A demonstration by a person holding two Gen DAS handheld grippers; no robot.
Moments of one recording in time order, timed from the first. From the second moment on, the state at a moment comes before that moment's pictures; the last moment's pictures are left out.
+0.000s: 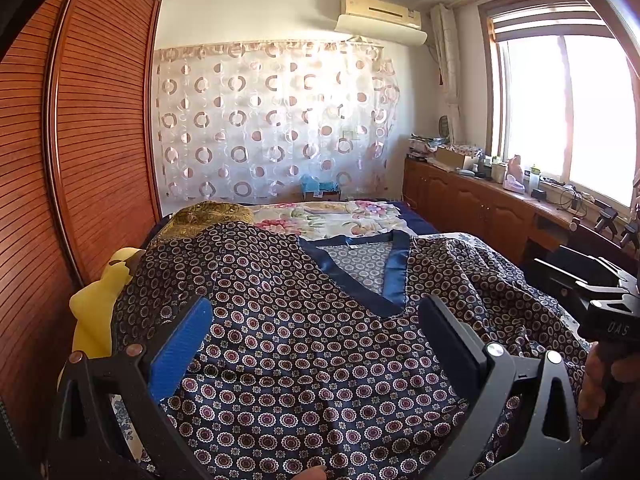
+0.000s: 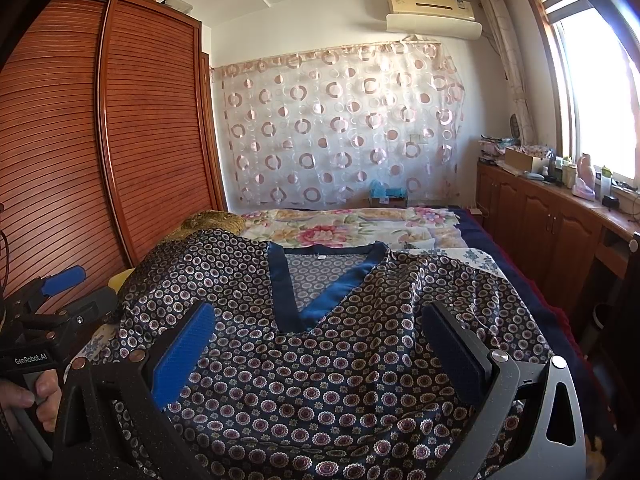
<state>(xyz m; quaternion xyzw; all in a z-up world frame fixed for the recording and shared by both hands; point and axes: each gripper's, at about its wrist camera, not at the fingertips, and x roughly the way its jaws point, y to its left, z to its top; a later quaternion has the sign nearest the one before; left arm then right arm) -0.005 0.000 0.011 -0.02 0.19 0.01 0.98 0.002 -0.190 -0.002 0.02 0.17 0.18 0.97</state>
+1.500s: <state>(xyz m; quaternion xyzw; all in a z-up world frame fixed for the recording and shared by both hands) -0.005 -0.001 0.010 -0.02 0.19 0.01 0.98 0.003 -0.189 -0.002 0.02 0.17 0.18 0.97</state>
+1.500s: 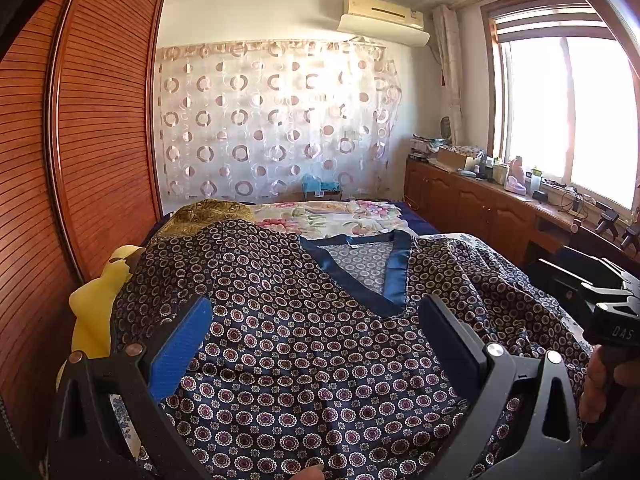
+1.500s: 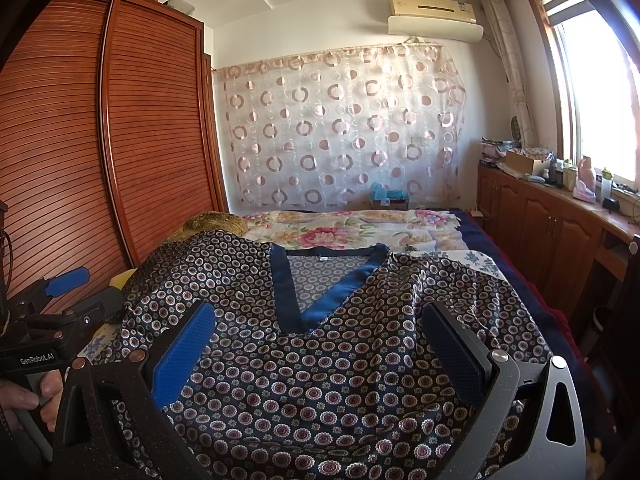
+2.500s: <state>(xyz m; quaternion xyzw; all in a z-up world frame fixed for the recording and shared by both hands) 0.051 0.056 -0.038 -0.01 0.25 0.03 0.97 0.074 -0.142 -0.015 -0.02 0.20 0.21 0.96</state>
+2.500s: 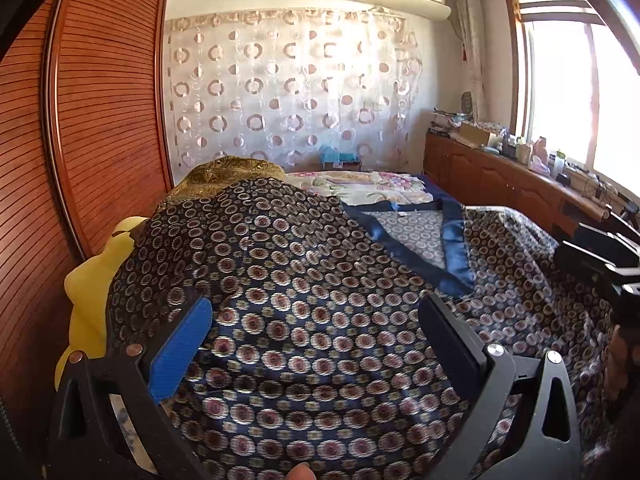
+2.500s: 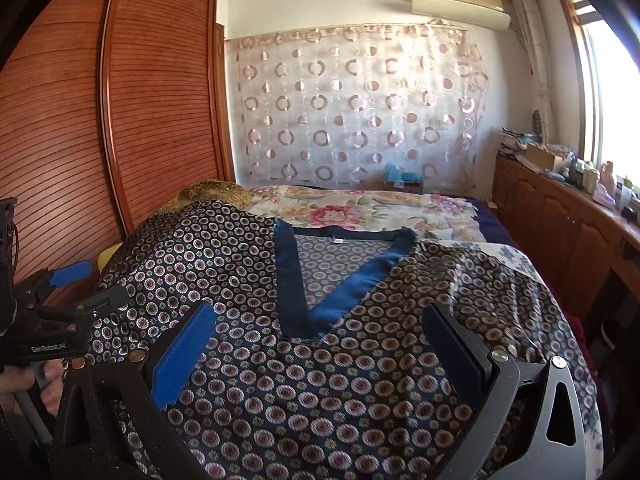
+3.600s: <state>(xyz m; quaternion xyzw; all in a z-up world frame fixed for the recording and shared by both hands) 0.057 0.216 -0.098 -0.05 0.44 0.06 0.90 0.138 -0.054 -0.053 -0.12 0.33 0.33 0.88</state>
